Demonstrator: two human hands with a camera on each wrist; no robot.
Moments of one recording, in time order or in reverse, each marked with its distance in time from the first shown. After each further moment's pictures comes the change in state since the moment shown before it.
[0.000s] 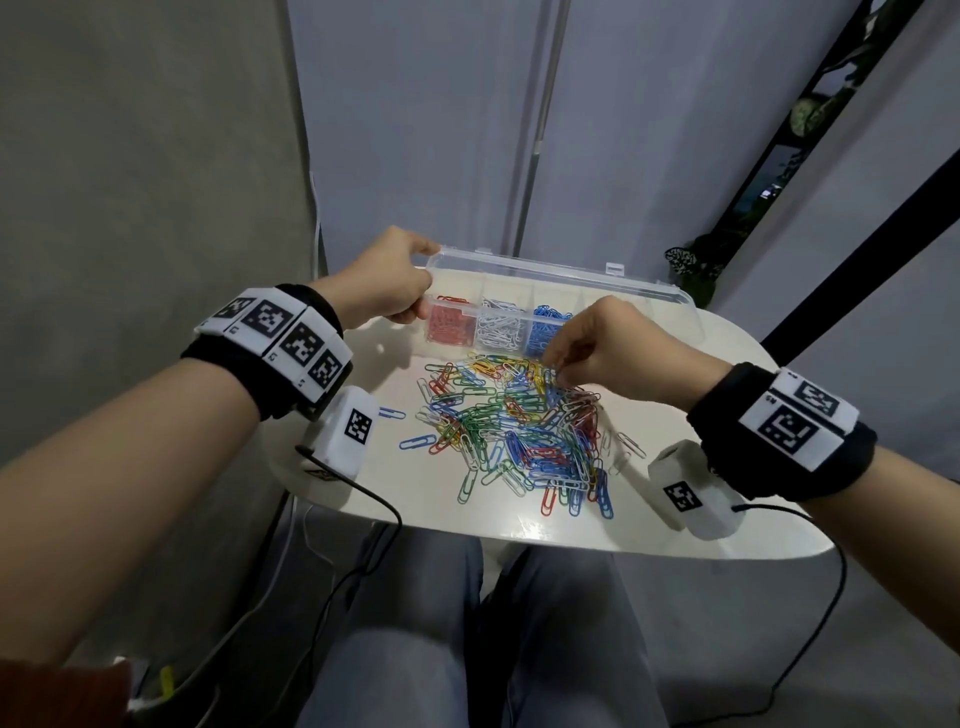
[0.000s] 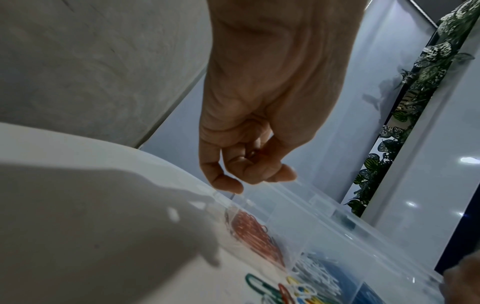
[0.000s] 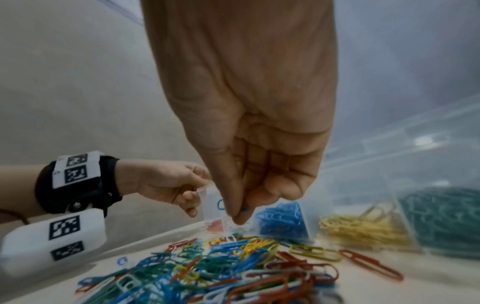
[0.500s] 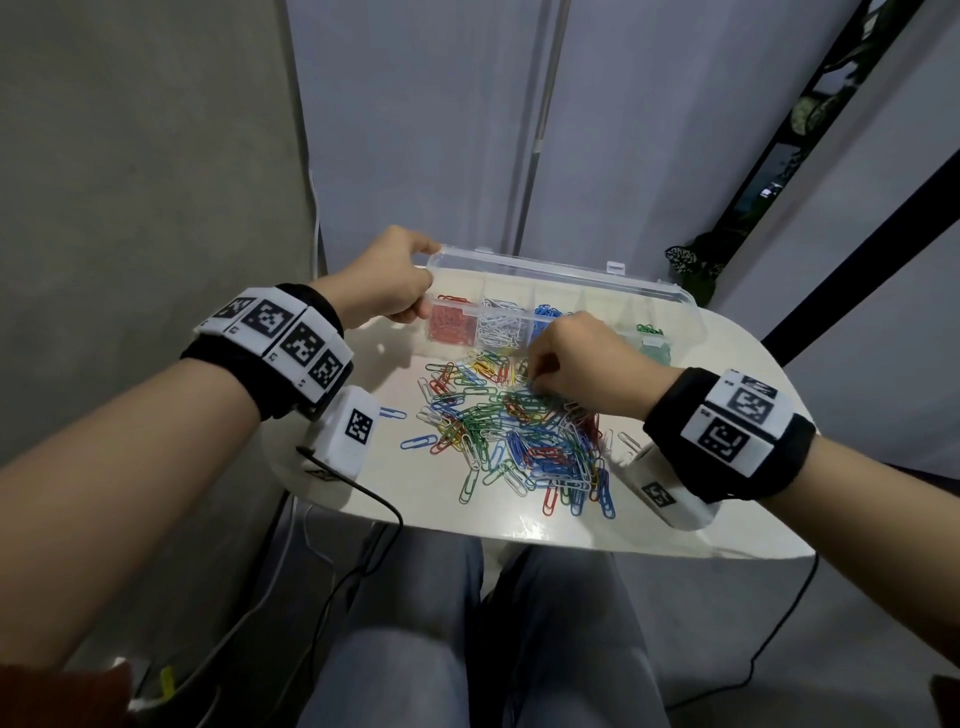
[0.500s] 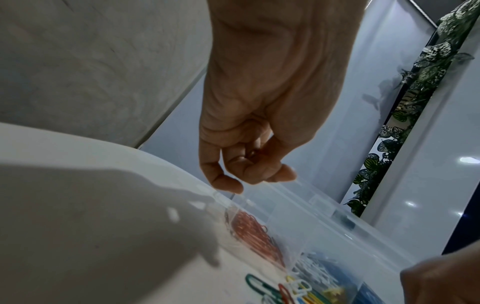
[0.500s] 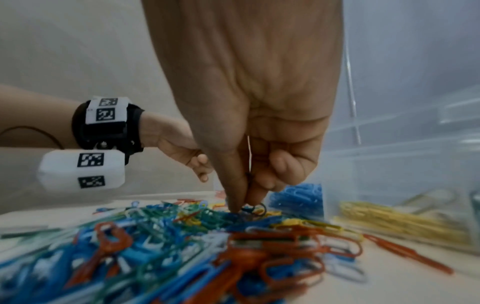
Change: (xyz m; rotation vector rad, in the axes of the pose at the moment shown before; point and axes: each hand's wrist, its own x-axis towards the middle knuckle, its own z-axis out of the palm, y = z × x) left_hand -0.001 0.001 -0.001 0.002 -0.004 0.008; right_hand 0.011 -0.013 0.022 -0.337 -0.015 -0.111
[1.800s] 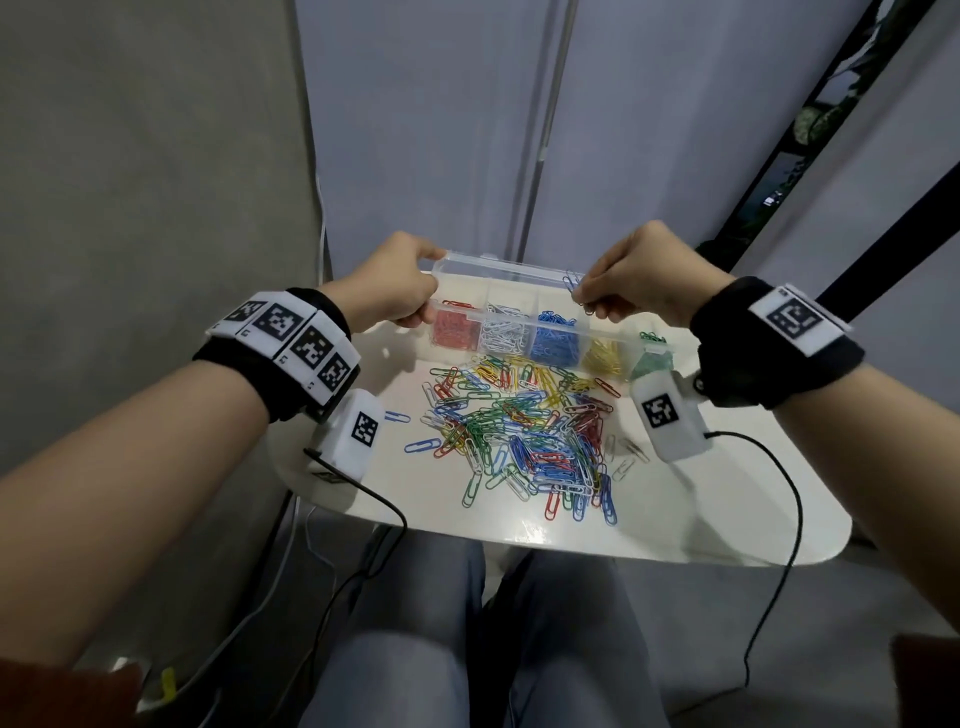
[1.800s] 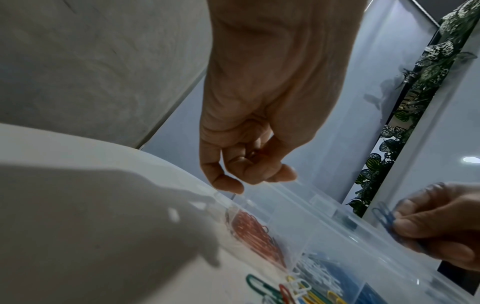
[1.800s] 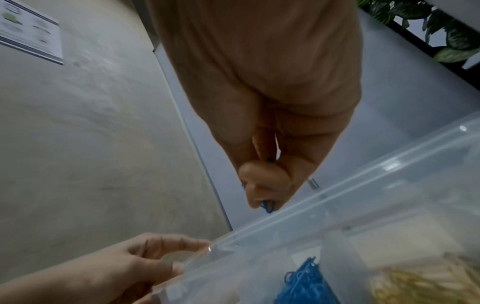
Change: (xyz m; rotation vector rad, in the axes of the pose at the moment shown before) left_hand 0.002 -0.001 0.001 0.025 0.014 0.002; right_hand 0.024 0.031 -0.062 0.703 0.199 0.421
